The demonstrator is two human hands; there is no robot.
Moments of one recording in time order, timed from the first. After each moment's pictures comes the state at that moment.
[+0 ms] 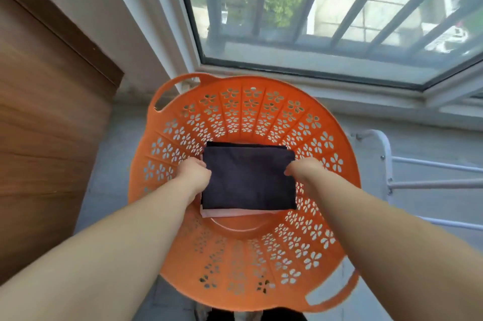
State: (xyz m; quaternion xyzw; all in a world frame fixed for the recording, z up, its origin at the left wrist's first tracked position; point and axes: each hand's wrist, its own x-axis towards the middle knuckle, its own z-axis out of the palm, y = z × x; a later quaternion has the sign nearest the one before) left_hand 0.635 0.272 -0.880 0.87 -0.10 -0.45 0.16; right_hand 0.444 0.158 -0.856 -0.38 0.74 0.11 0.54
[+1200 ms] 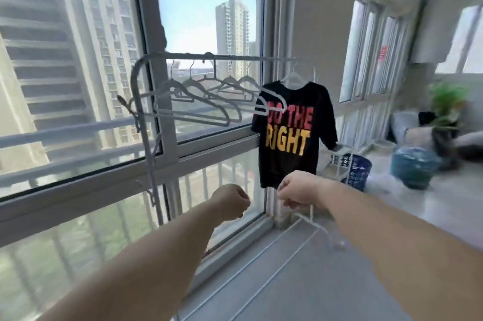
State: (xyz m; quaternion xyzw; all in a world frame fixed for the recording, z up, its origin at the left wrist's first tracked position) left_hand 0.031 0.374 -0.104 0.51 -0.73 -0.41 0.20; right_hand -0.143 0.429 -0.070 -0.57 0.76 -0.17 0.26
